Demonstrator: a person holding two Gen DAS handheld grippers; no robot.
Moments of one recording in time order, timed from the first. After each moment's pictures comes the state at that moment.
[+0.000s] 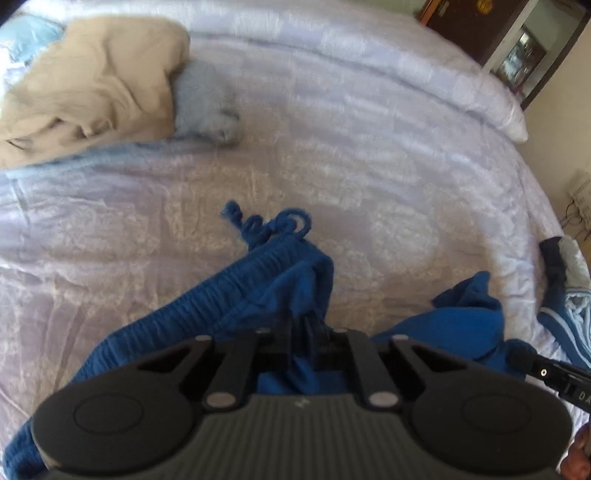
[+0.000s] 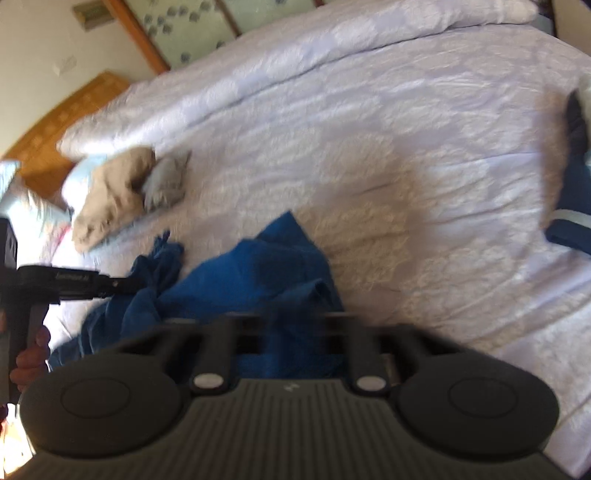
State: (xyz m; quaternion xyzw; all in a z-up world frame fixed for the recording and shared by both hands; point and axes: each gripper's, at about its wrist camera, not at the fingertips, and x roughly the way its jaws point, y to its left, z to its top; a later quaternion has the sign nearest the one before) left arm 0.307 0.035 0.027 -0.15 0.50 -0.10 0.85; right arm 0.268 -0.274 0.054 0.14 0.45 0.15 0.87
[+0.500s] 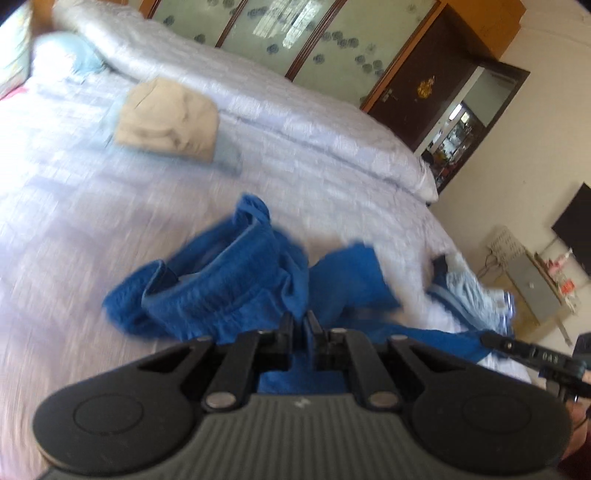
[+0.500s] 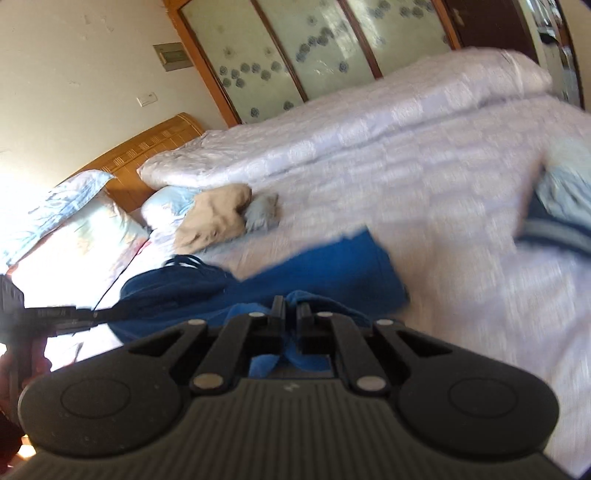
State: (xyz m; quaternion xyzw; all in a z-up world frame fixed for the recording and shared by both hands) left arm 0.020 0.121 0.107 -0.22 0.38 -0.16 0.89; right arm 0.073 -0.300 0.149 0.16 0.34 0.22 0.90
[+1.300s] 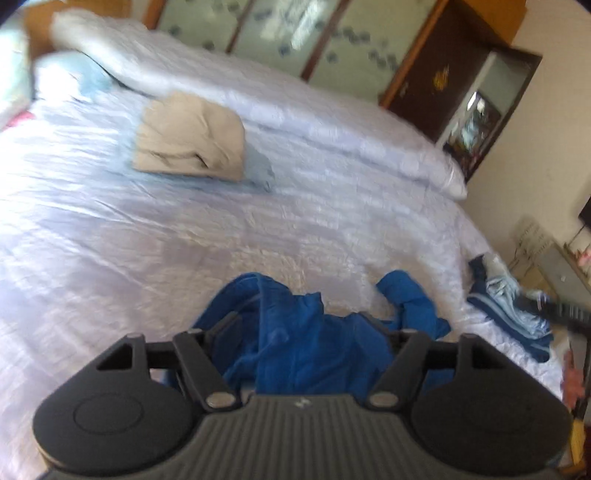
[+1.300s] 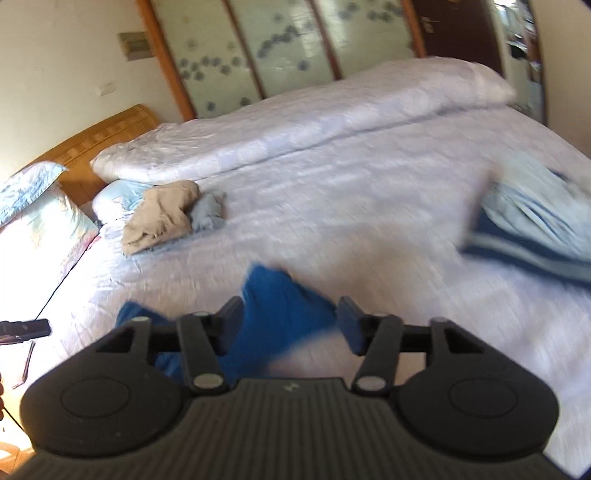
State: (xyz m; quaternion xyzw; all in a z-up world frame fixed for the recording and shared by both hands) left arm 0.113 0.135 0.110 -0.16 0.39 -0.12 0.90; right arm 0.147 -0.285 0.147 0.10 0.34 0.16 0.92
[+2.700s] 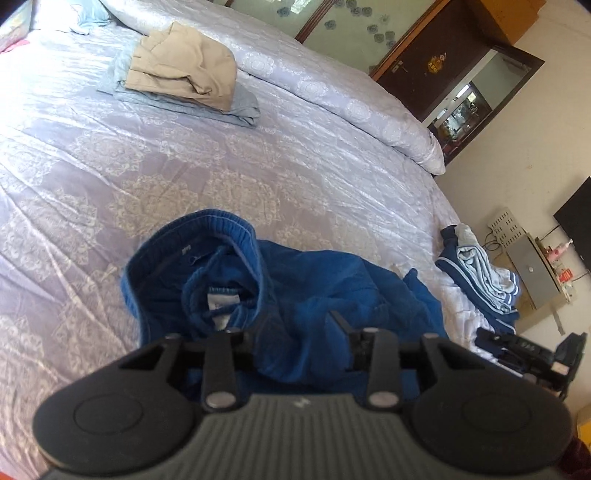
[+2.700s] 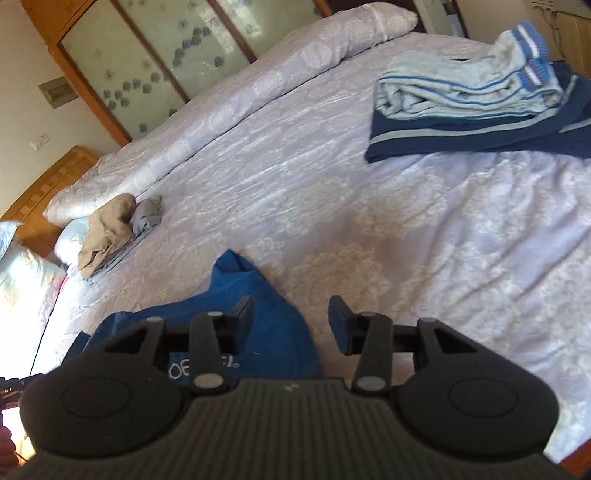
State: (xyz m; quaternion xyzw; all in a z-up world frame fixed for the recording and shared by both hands) left arm 0.049 0.144 0.072 -0.23 0.43 -0.17 0.86; right arm 0.064 -0.373 0.084 0.22 0.38 0.06 0.90
